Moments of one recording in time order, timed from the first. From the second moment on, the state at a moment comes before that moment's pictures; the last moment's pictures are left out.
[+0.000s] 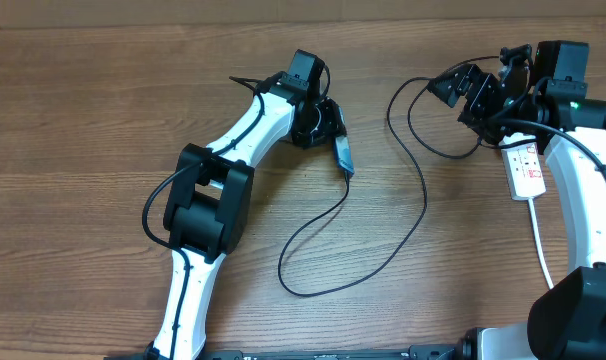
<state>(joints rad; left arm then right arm) -0.43 2.38 1.87 -0.68 0.40 -0.68 -0.15 1.63 1.41 -0.75 -0.61 0.46</state>
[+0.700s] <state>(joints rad) -0.43 2.37 1.87 -0.70 0.38 -0.69 -0.15 1.63 1.41 -0.75 -0.61 0.46</state>
